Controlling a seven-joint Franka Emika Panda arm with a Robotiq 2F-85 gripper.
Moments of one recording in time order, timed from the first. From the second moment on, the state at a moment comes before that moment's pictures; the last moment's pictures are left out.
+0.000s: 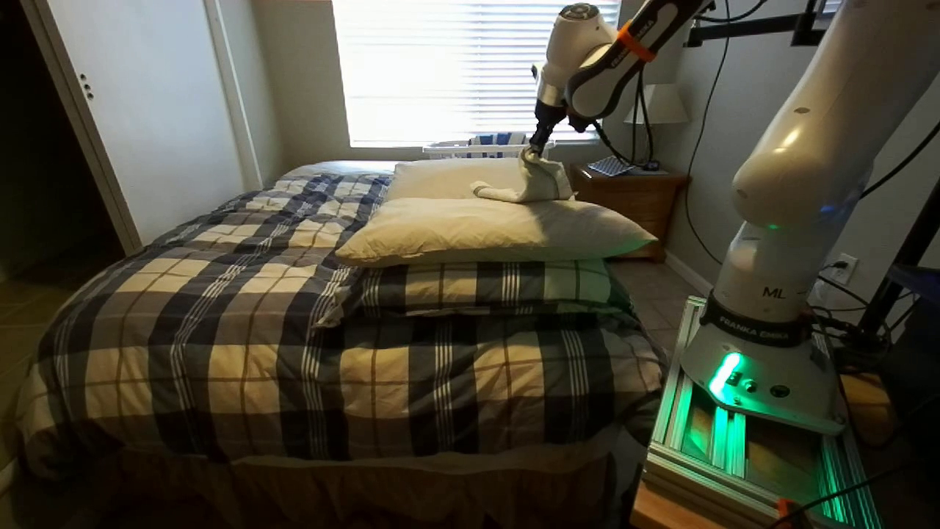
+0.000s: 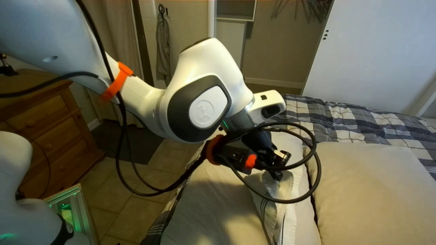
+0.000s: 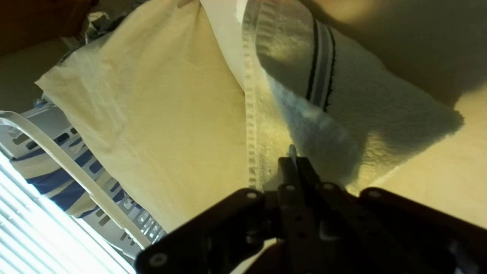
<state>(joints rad) -0.32 -0.14 -0.22 -2.42 -0.75 2.80 0.04</state>
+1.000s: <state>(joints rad) -0.32 0.14 -0.20 -2.27 -0.75 3.01 0.01</state>
